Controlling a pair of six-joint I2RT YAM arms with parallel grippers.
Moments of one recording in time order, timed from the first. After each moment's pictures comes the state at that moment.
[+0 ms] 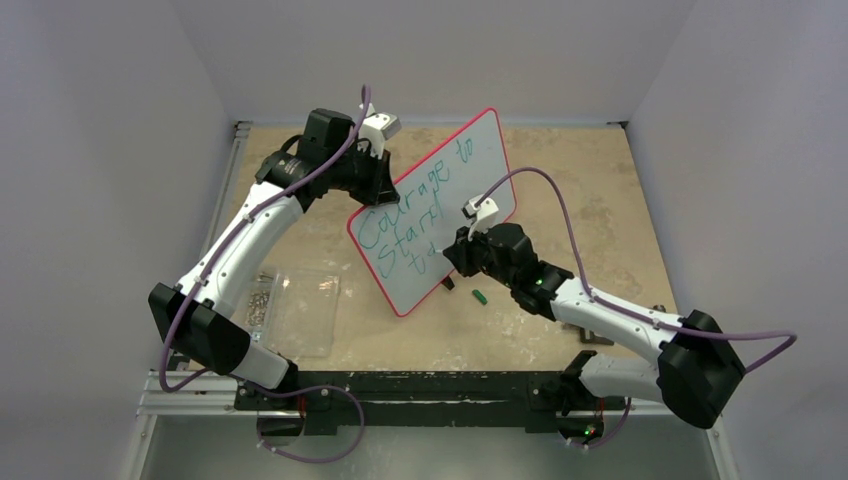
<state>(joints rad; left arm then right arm) -0.44 1.49 1.57 -0.79 0.41 -0.05 0.77 1.19 0.66 0.14 0.06 0.27</state>
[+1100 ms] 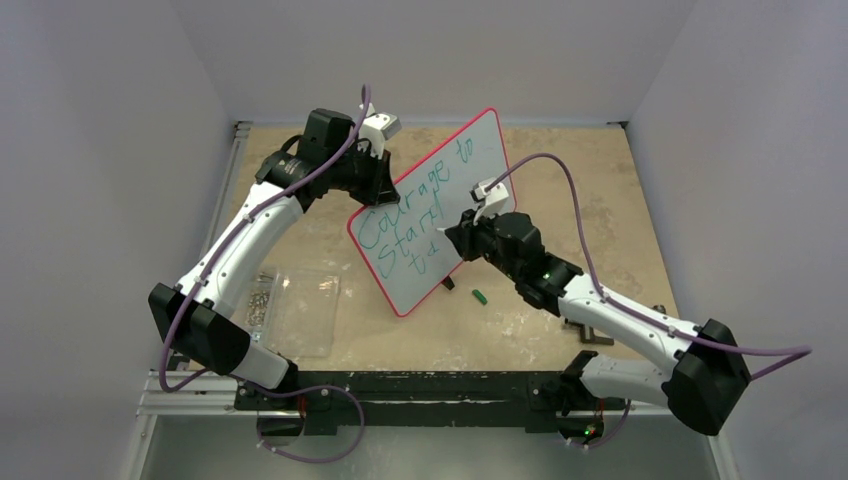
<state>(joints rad) -0.44 1.49 1.57 -0.79 0.40 -0.05 0.77 1.13 0.74 0.11 0.14 0.28</state>
